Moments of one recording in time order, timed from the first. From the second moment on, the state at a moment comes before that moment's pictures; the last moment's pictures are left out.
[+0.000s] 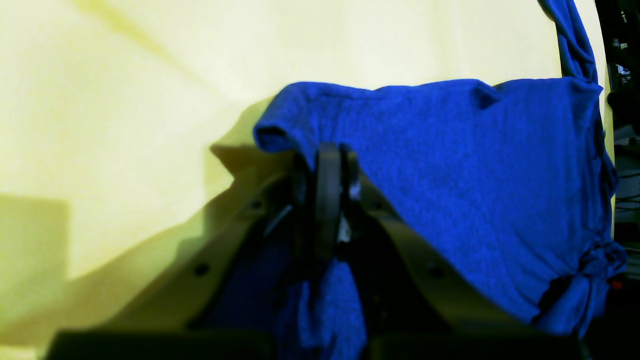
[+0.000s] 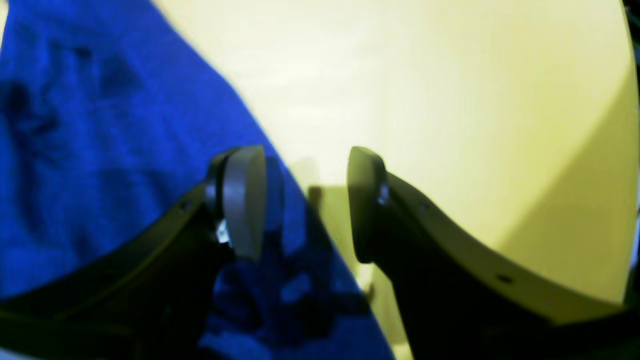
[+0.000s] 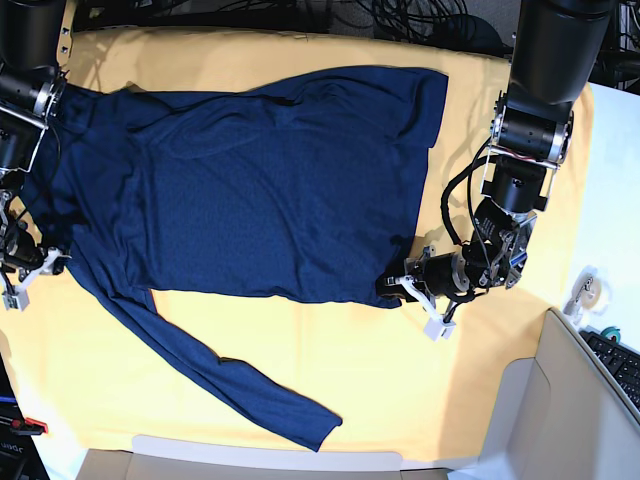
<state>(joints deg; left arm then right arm) -39.2 -13.3 19.8 26.0 -52.6 -28.5 37.9 30.8 33.5 16.6 40.4 11.6 33.2 -40.1</state>
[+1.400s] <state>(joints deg) -39.4 -13.2 19.8 26.0 -52.3 -28.3 37.9 24.4 28.9 25.3 47.0 11.6 37.3 -39.4</state>
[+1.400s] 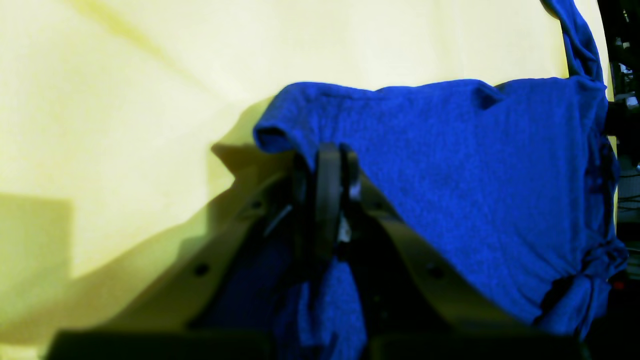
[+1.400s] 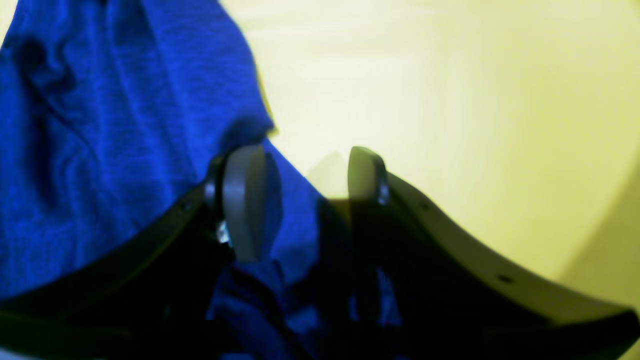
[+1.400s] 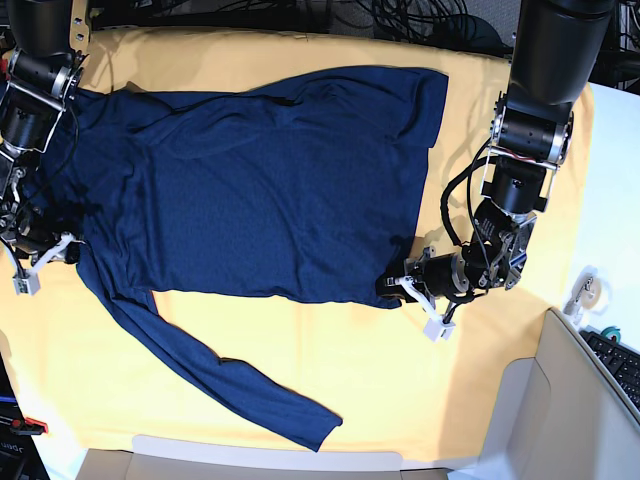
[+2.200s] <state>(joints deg) -39.4 -13.2 19.8 26.0 -52.2 -28.4 37.8 22.1 25.1 32.1 51.2 11.4 37.7 -40.7</state>
